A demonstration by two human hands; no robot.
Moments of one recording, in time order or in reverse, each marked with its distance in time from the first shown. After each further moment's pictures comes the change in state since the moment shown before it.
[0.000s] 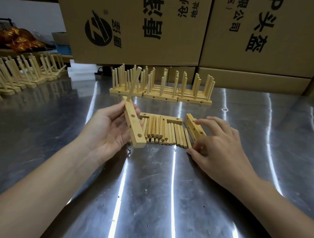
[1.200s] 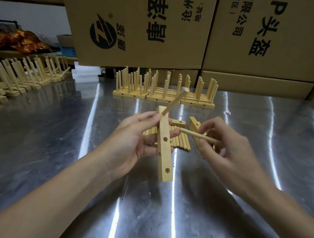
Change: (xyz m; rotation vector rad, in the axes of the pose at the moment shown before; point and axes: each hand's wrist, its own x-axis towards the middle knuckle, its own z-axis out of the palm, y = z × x) left_hand -0.014 -0.022 0.019 0.238 -0.309 0.020; right_hand -0.011 -0.019 -0.026 0.753 0.123 -0.025
